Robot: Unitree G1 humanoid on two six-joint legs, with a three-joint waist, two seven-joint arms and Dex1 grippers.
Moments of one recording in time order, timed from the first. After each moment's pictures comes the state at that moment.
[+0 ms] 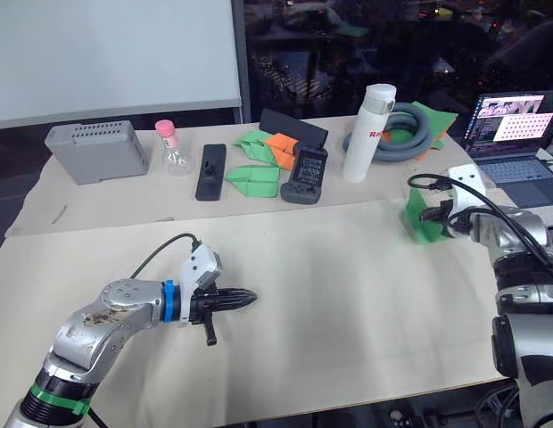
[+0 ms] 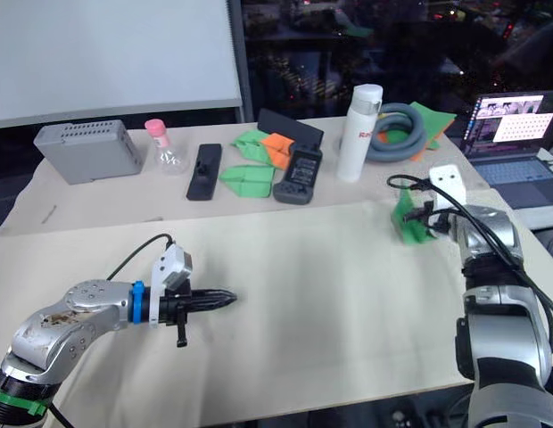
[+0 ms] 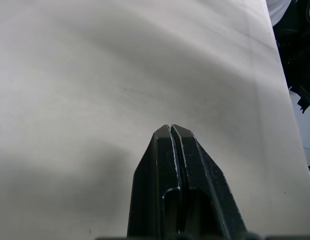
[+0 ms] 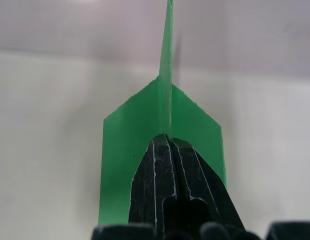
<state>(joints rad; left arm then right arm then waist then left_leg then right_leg) -0.20 0.74 -0.05 -0.43 -0.59 0.74 -0.93 -0.93 -0.71 -0.03 0.77 0.10 0.66 0.55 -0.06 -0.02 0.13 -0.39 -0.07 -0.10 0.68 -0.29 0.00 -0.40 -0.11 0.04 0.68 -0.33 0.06</state>
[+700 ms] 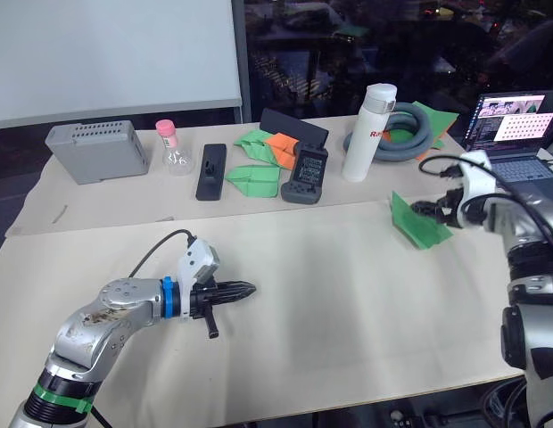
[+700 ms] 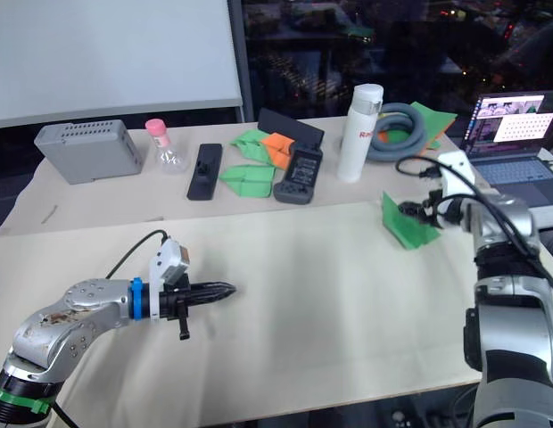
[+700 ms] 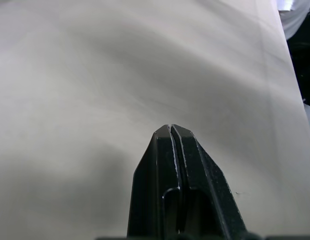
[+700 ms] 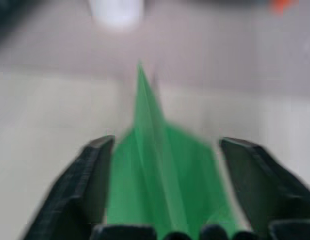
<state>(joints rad) -0.20 0.72 -0.01 -0.42 -0.61 0.73 -0.89 -0.99 -0.79 -0.06 0.65 0.13 0.72 0.75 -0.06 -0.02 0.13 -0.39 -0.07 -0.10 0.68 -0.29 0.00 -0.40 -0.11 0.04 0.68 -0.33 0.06</state>
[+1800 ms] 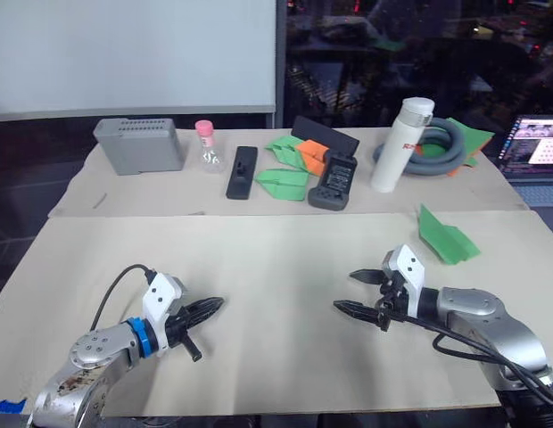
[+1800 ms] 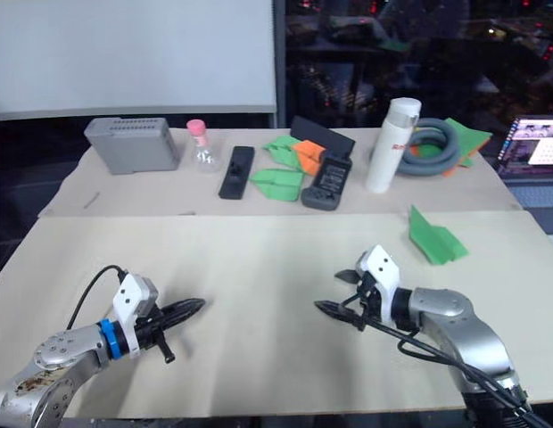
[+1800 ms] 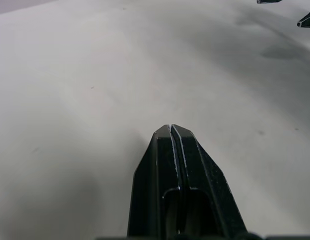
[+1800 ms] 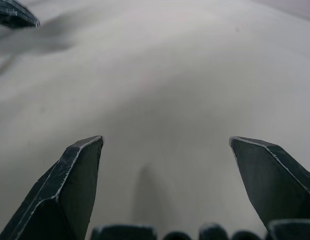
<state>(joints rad) 0.17 0.62 0.13 -0.47 -0.47 0.48 -0.74 -0.14 -0.66 -0.01 -0.33 0.41 0.61 0.88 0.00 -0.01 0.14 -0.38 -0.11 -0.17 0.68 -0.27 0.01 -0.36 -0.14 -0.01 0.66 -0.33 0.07</state>
